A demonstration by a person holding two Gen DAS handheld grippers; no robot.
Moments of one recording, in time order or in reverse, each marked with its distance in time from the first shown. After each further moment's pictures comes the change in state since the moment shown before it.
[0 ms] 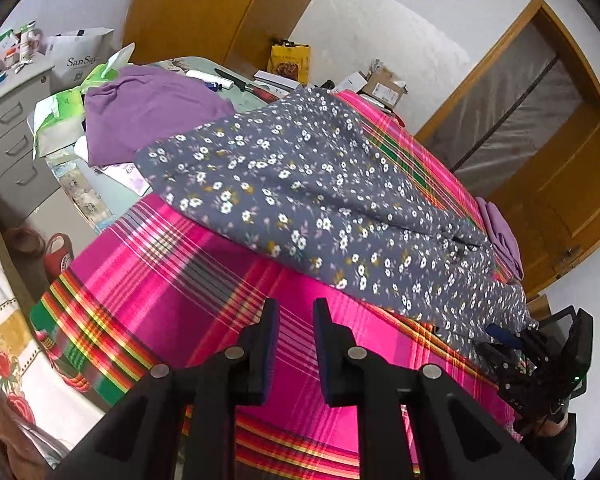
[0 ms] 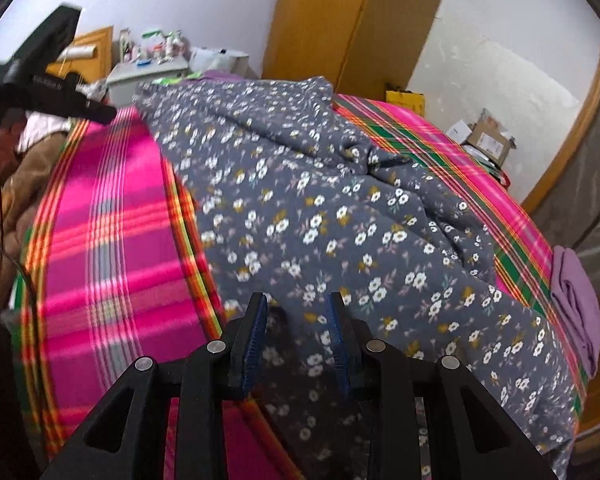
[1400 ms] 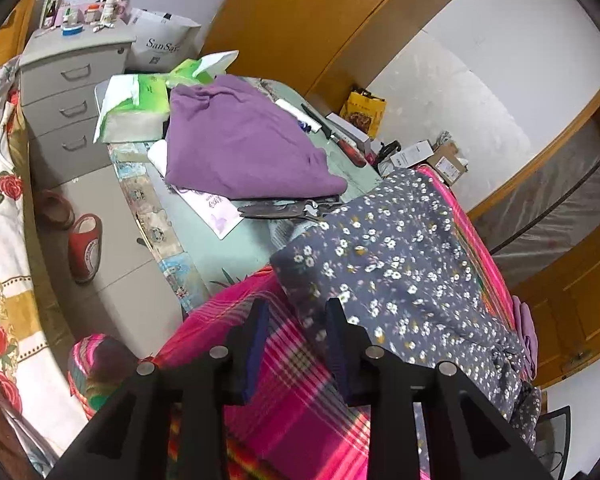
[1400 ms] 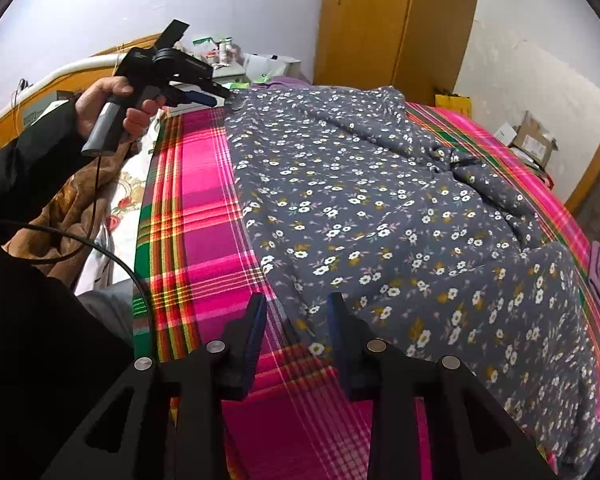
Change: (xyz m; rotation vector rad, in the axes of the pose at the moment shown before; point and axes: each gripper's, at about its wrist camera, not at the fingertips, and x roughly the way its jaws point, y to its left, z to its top) left arm 0.008 0.097 0.045 -0.267 -0.176 0.079; right arm -0.059 0.070 -0.015 0.008 -0.021 0.197
